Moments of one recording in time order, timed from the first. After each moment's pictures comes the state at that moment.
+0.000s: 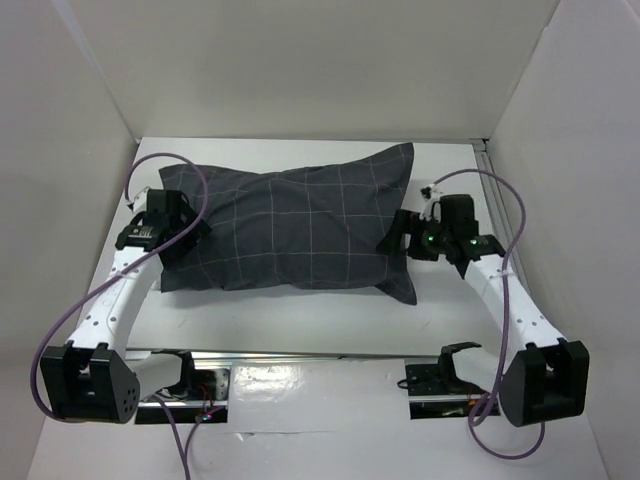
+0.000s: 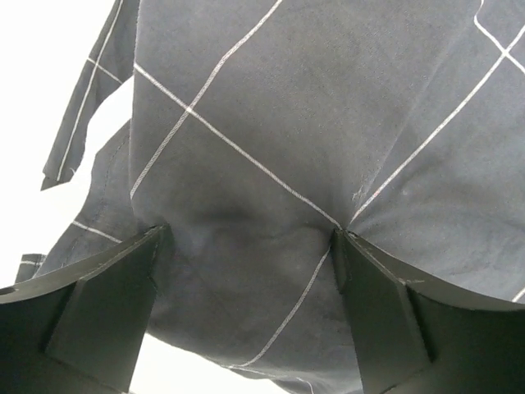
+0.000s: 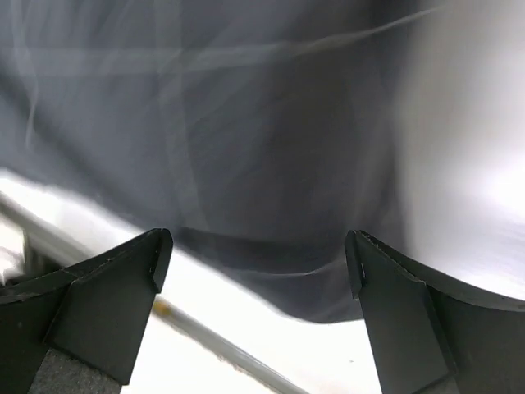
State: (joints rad) left arm -0.03 1.16 0.98 -0.74 -0.25 -0.80; right arm 0.06 1.12 0.84 -0.50 -0.44 0.34
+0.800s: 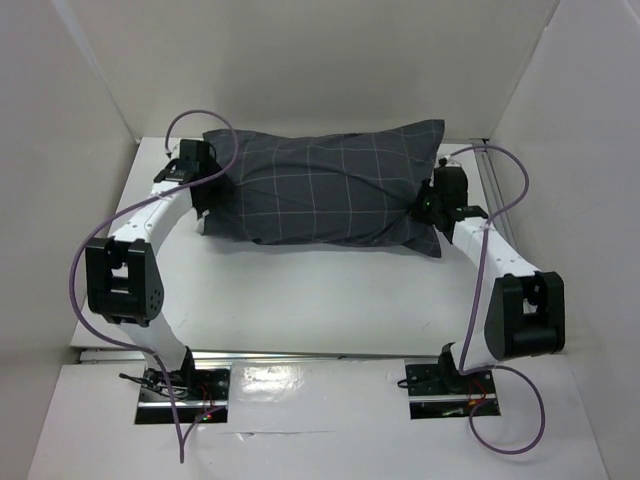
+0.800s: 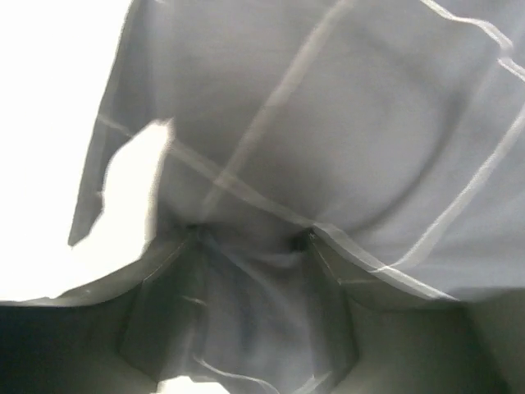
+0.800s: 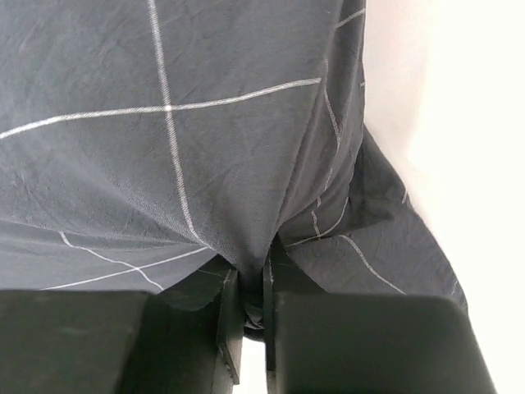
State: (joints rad) left arm -0.07 1.72 1.38 -0.51 -0.14 -0.75; right arm 0.09 1.43 0.97 -0.21 -0.02 0.46
